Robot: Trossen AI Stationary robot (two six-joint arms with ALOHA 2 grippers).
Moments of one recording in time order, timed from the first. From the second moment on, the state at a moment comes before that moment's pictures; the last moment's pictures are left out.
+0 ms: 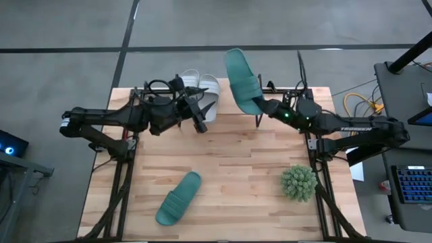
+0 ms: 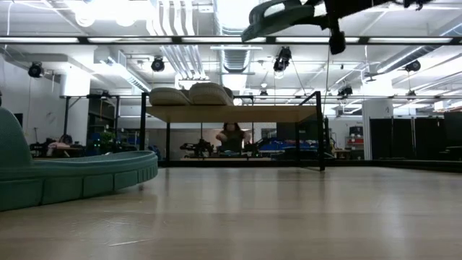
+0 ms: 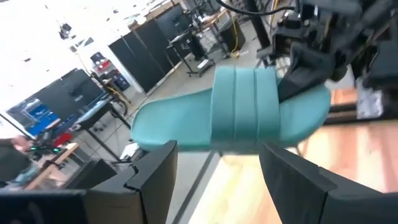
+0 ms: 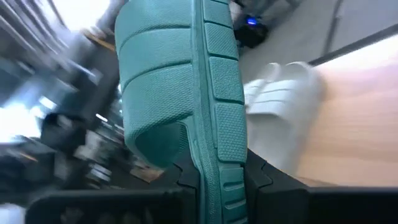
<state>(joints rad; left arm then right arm) -0.06 1.32 1.42 -0.19 -0.70 0.45 -0.13 0.96 0.73 0.24 0.42 1.06</state>
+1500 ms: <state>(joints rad) -0.08 1.73 1.61 0.13 -0.82 1.17 -0.12 0.97 0.60 0.50 0.47 1.14</state>
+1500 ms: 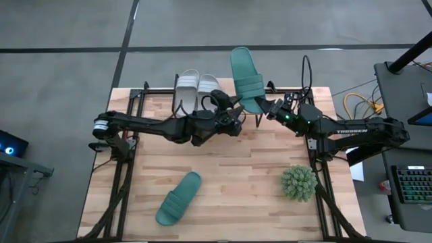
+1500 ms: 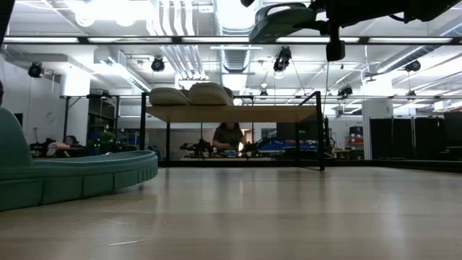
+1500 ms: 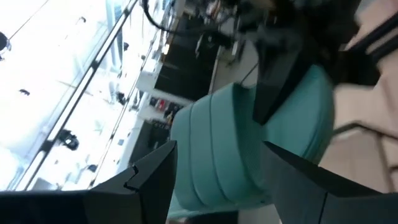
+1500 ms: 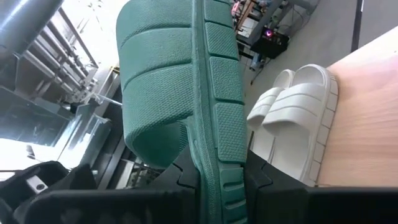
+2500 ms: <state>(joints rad) -0.05 1.78 1.63 0.15 -0.85 1.40 -0.10 0.97 0.60 0.48 0.46 1.13</state>
